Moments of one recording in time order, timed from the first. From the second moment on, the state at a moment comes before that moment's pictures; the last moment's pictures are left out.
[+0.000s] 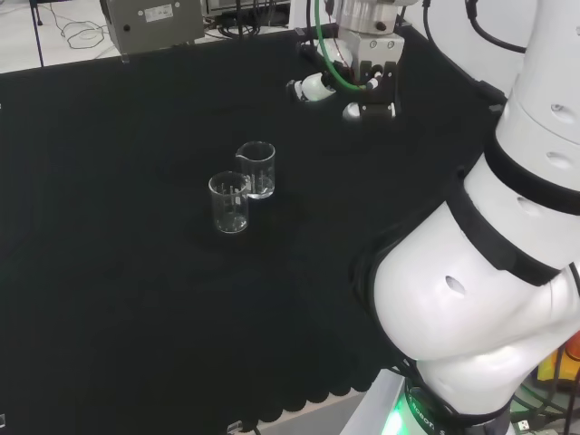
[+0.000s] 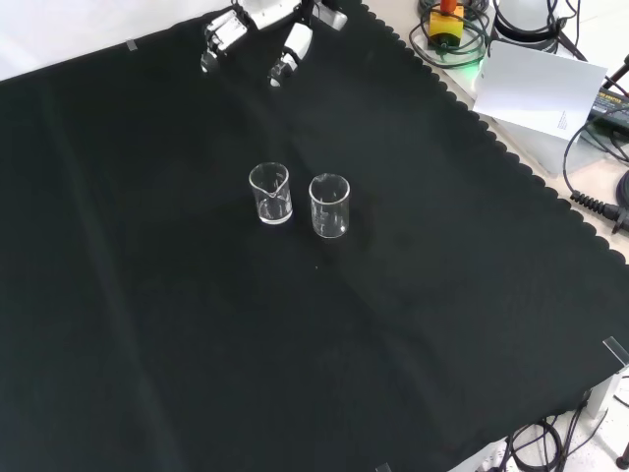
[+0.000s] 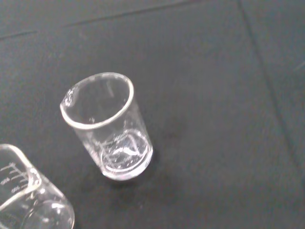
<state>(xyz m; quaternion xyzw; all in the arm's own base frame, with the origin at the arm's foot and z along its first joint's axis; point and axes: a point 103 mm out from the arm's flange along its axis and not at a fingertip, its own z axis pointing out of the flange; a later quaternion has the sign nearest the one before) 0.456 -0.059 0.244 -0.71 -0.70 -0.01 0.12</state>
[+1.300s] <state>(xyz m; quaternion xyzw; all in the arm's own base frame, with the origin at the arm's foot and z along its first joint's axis) 0.494 -0.068 0.113 -0.58 -0.75 -0.07 0.30</state>
